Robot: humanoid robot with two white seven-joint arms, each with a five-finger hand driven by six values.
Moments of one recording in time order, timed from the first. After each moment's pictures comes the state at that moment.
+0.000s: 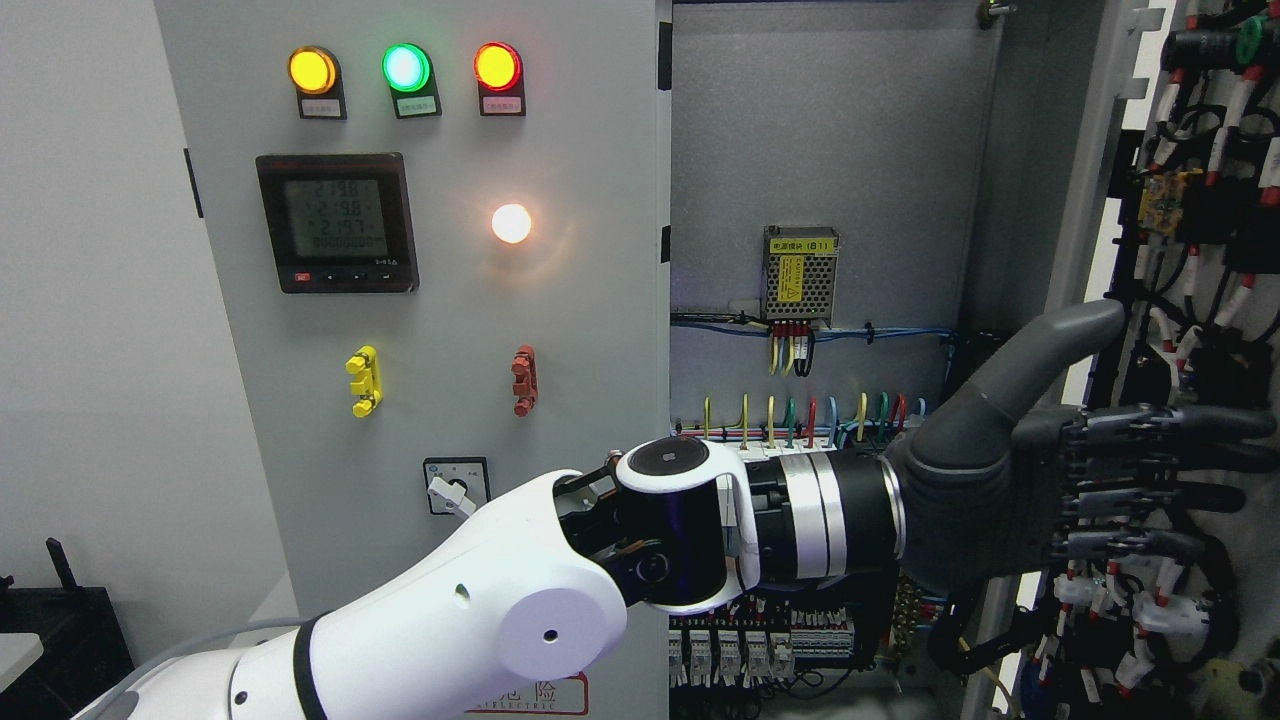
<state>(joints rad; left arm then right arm) -1.48 0.09 -1.09 -1.45 1.52 0.26 -0.27 0.18 0.11 0.23 -0.11 -0.11 -0.10 0.08</state>
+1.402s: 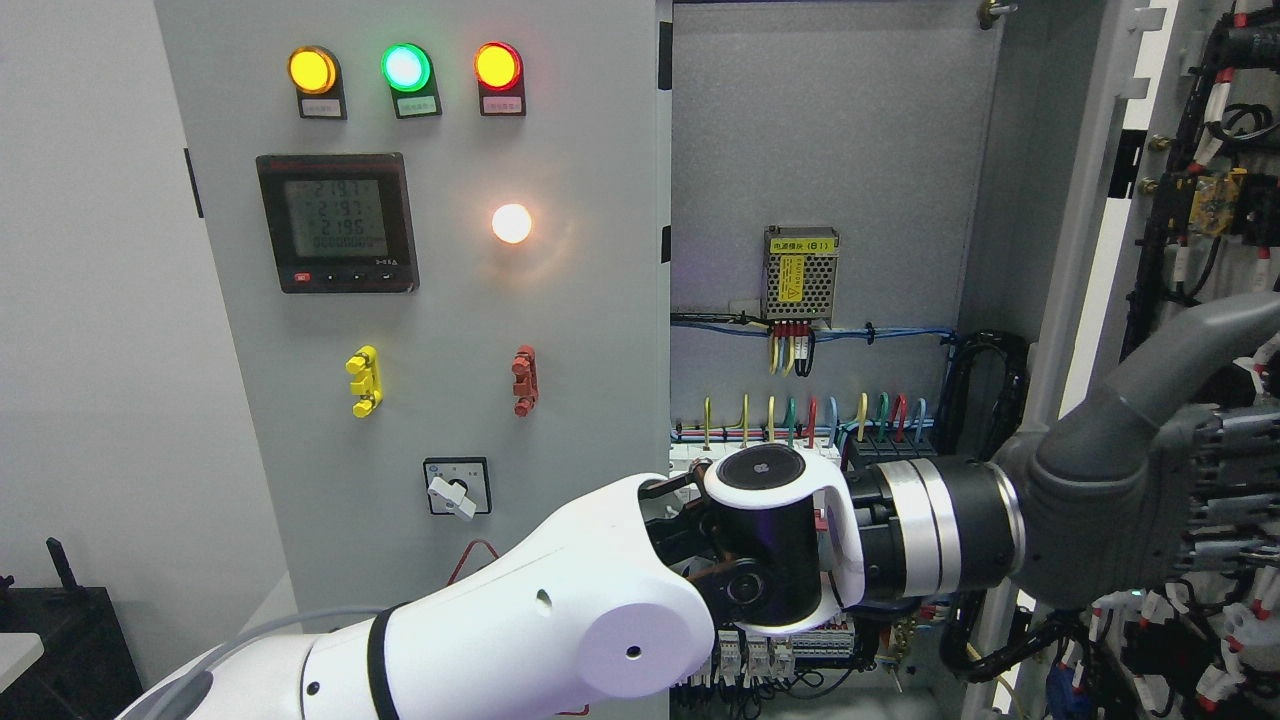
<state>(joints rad) -1.56 -0.01 -1.16 -1.43 1.57 0.18 -0.20 0.18 0.11 0.23 -0.11 -0.11 -0.10 0.08</state>
